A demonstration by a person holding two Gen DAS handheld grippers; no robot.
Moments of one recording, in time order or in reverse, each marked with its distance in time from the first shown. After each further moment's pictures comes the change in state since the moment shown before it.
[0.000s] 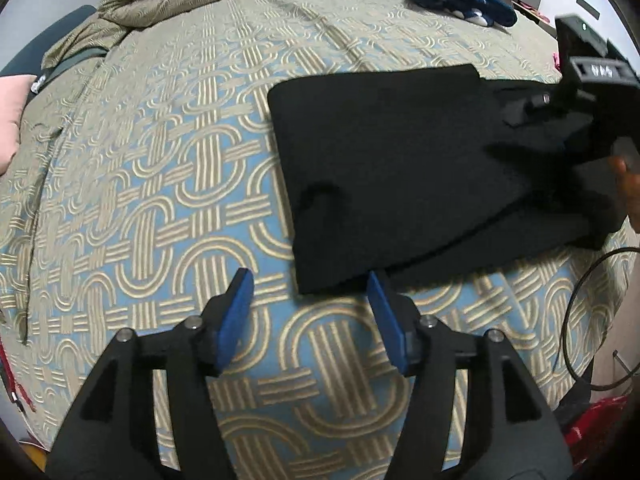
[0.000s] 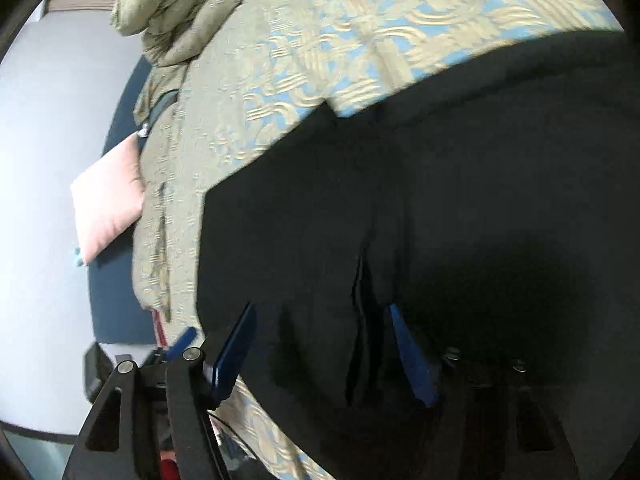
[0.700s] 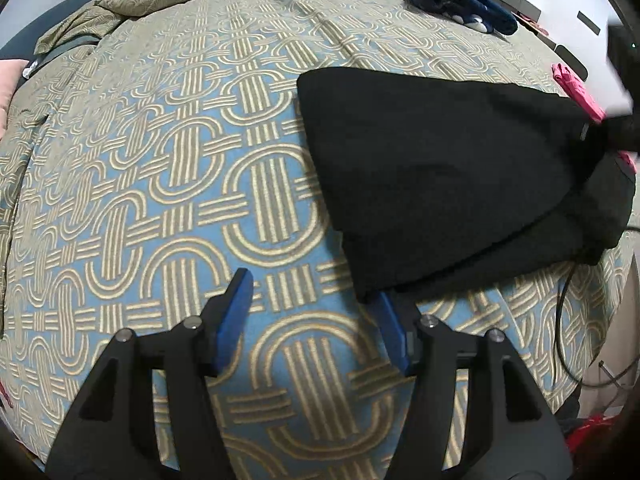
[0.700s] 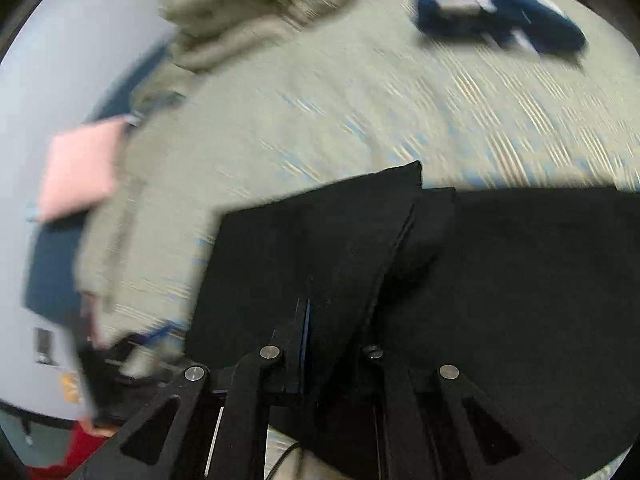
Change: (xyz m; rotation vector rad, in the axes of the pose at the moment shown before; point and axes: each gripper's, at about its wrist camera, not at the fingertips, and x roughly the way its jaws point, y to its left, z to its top) left arm 0.011 -0.003 0.003 -0.035 -0.011 -0.050; right arm -0.054 0.010 -0.033 -0.181 -0.148 -0.367
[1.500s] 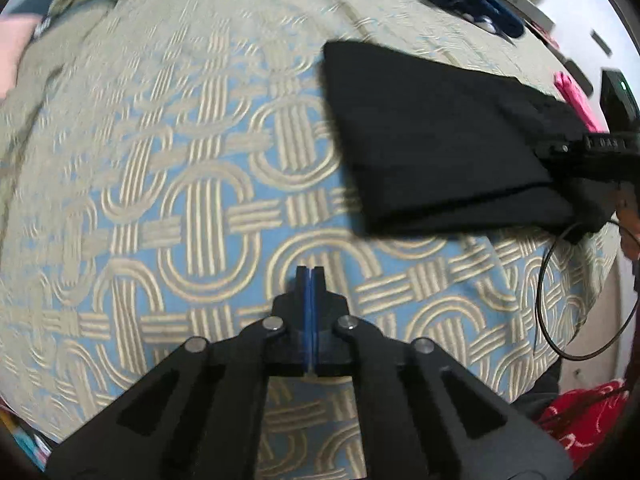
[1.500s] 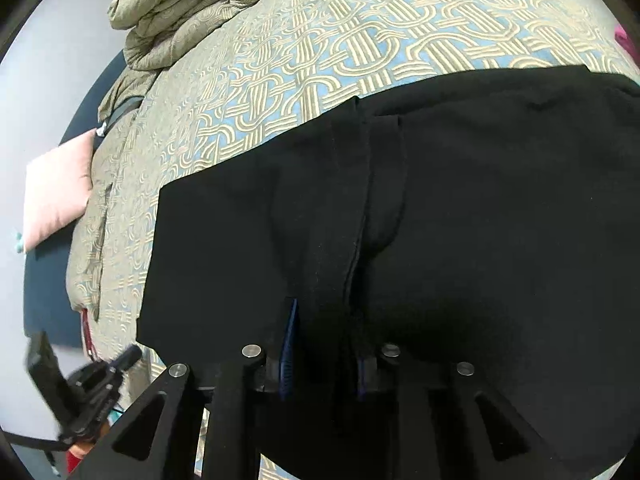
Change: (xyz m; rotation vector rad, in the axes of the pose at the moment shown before) left arm -0.016 0.021 -0.032 -0.117 0.081 -0.064; right arm 0.011 -0.032 -0.021 0.122 0.000 0.052
